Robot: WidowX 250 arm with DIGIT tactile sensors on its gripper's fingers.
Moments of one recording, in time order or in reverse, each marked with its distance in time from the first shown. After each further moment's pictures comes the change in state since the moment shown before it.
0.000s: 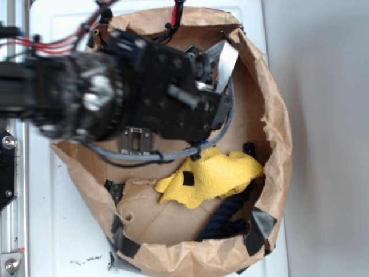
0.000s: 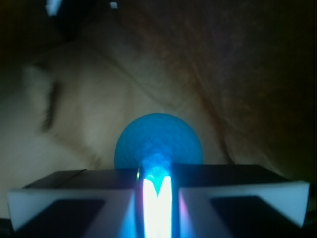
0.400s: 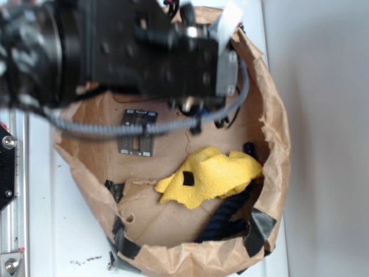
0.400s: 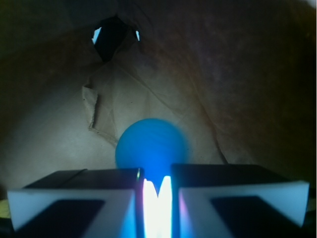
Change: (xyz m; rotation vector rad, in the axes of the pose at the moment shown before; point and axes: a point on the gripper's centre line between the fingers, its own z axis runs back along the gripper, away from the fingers) arm 0.014 0.008 0.023 -0.092 0.085 -0.027
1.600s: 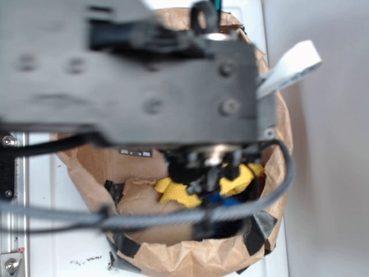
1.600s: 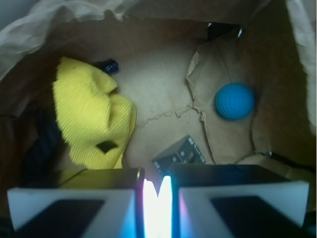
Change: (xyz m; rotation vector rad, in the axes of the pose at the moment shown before) arm -0.055 -0.052 0.093 -0.176 0.116 -0.510
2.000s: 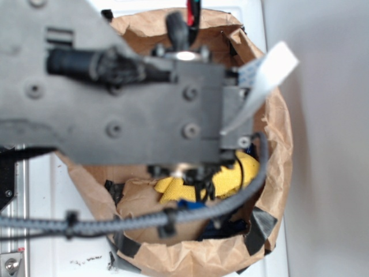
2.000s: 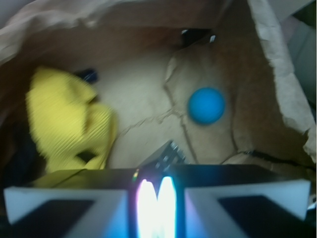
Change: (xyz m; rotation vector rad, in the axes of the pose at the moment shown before) arm 0.004 0.017 -0.015 0.088 -0.092 0.108
